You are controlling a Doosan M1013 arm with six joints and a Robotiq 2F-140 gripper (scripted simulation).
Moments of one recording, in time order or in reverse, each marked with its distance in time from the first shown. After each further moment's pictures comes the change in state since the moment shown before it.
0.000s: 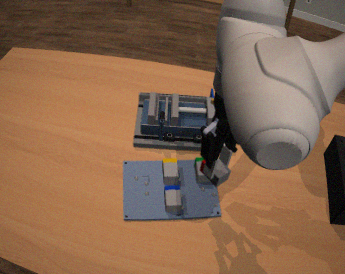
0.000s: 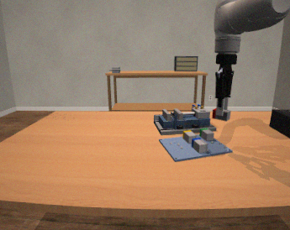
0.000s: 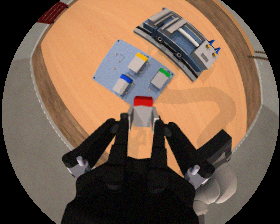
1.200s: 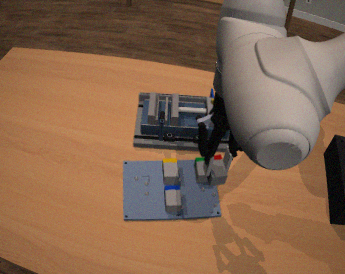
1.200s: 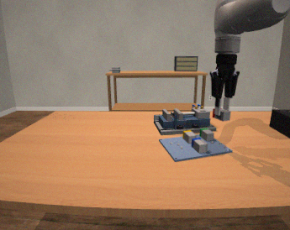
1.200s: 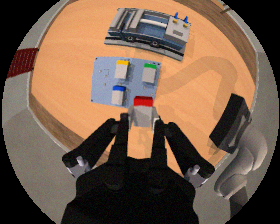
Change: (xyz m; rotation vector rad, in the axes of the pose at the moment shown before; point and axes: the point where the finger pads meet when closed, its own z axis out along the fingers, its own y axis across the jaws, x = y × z) arm 0.000 0.000 0.000 0.000 0.000 0.445
